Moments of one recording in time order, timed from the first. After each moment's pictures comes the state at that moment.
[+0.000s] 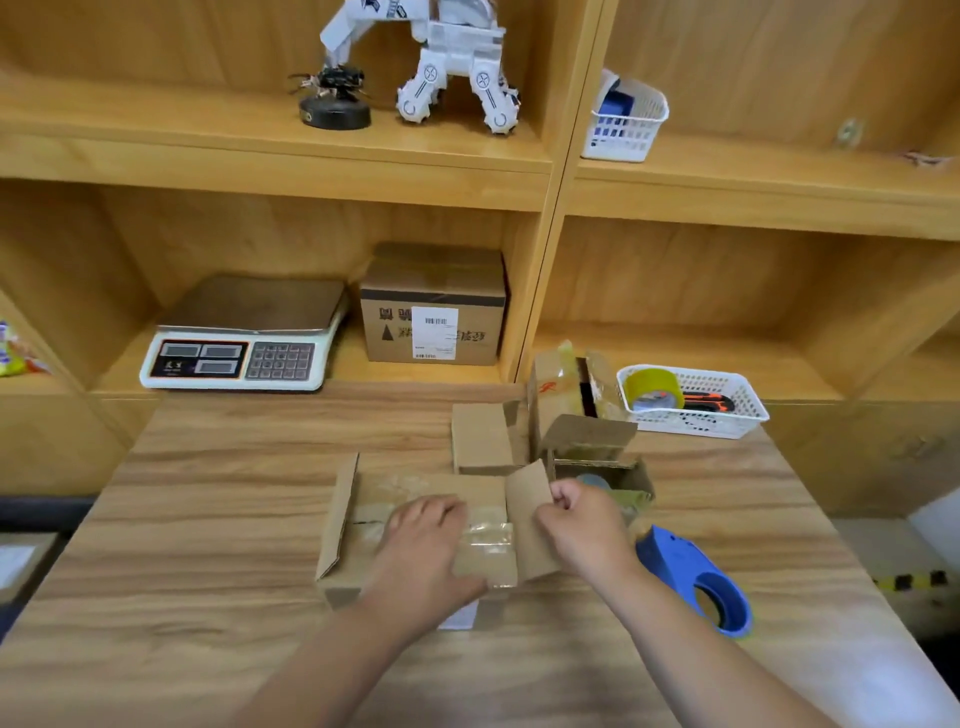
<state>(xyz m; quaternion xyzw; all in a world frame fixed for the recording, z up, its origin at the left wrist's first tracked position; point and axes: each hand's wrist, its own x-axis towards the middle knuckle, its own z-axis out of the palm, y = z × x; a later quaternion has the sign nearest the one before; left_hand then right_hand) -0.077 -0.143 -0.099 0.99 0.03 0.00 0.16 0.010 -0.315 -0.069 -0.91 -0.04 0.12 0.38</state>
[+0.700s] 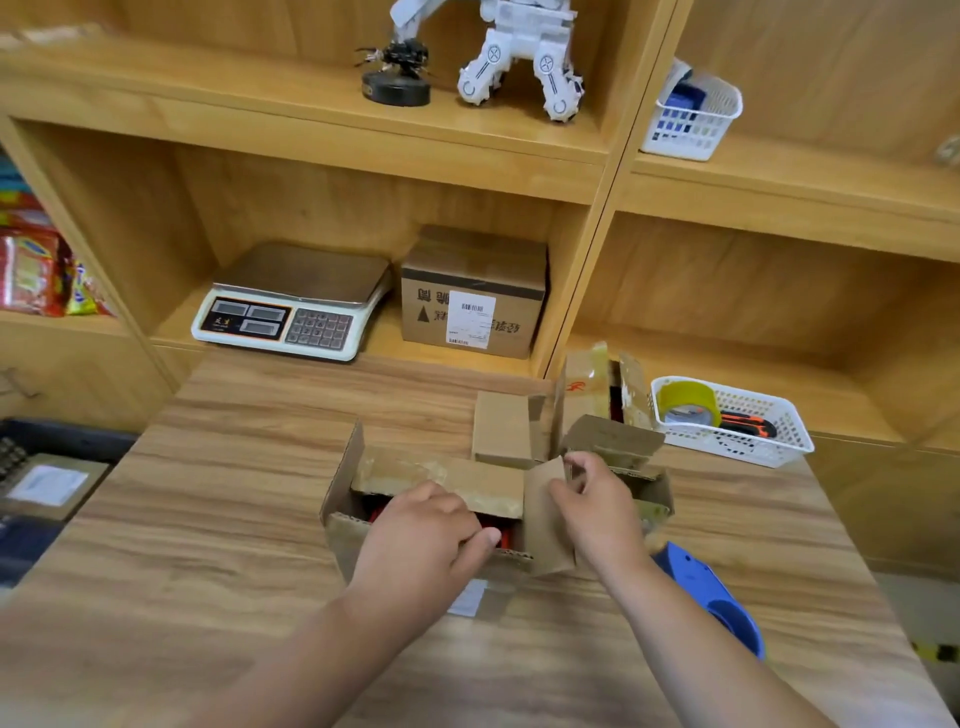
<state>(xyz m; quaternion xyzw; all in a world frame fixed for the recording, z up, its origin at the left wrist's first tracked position) -0.105 -0.164 -0.052 0.96 0.04 0.15 0.24 0.026 -0.317 -0.065 -0.92 -0.09 0.09 0.36</state>
